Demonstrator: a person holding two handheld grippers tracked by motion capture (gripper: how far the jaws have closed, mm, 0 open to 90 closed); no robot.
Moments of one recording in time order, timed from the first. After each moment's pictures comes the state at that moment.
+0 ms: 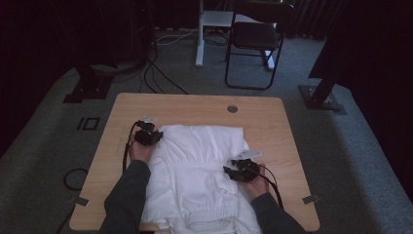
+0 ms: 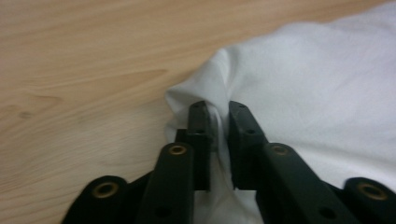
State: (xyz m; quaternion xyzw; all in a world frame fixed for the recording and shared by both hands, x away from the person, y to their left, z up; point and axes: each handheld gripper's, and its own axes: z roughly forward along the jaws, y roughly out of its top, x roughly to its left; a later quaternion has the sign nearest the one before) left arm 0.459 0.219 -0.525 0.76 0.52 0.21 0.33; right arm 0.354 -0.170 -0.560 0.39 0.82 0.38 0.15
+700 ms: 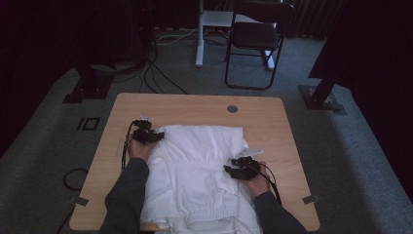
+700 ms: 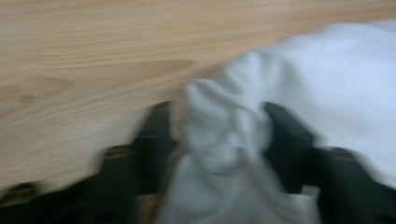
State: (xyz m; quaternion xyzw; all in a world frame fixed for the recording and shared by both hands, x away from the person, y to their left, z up) left arm 0.479 0.225 -0.541 0.75 0.55 0.15 0.34; right arm 0.360 -0.175 -0.552 0.39 0.82 0.39 0.13
